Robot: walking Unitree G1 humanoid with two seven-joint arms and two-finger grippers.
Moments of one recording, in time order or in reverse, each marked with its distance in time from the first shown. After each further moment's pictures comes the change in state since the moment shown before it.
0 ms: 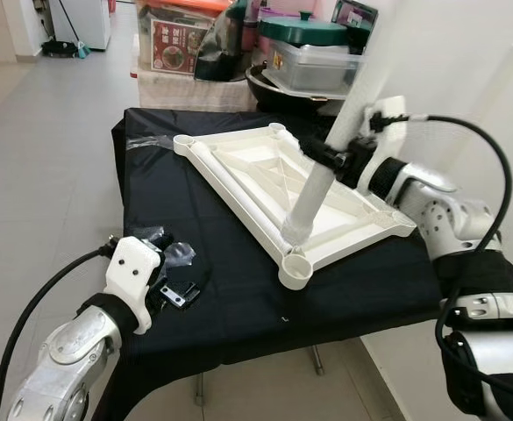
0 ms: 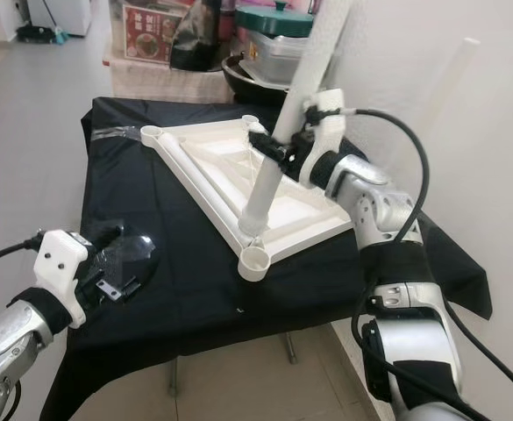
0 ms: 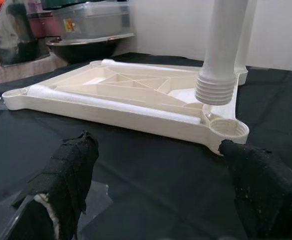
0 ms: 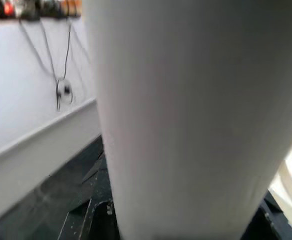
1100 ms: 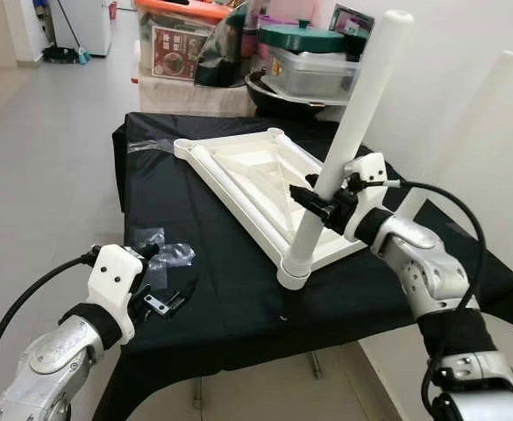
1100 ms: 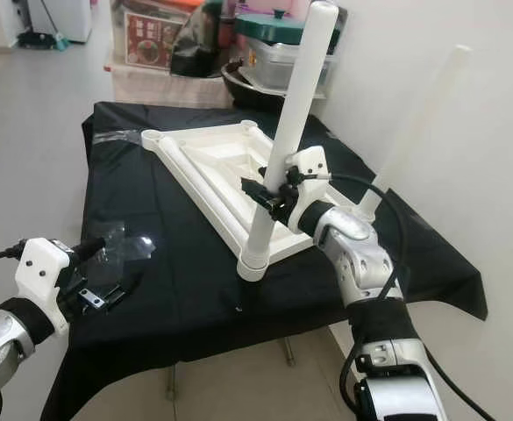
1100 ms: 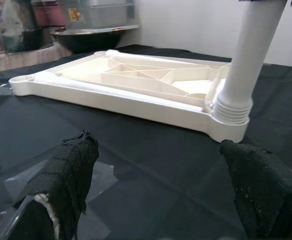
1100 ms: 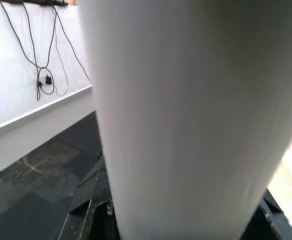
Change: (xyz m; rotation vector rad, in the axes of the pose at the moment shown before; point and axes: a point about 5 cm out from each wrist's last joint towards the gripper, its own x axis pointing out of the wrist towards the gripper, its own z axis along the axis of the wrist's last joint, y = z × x) left arm -0.010 0.009 -0.005 -0.028 0.034 0.020; right arm -0.014 0.030 -0.056 -0.063 -0.027 -0.052
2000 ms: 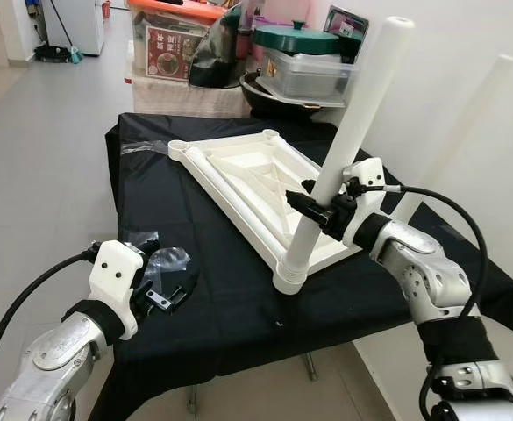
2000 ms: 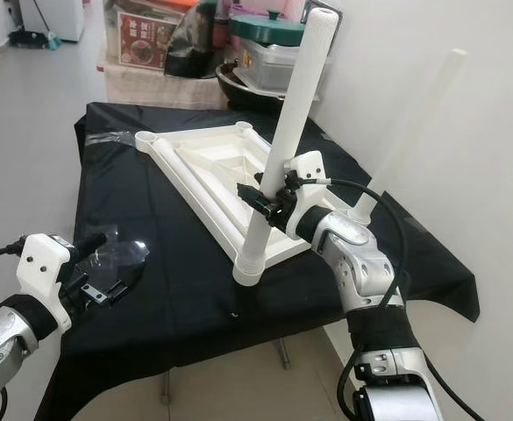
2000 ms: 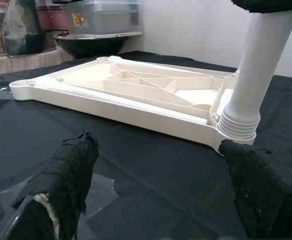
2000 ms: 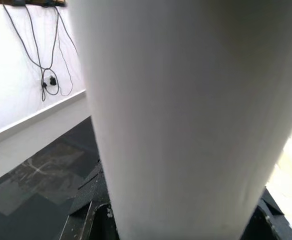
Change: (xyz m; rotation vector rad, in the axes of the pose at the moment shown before) left arm 0.003 0.000 0.002 -0.019 -0.018 0.021; right arm 0.005 0.008 -0.003 0.079 0.039 0.026
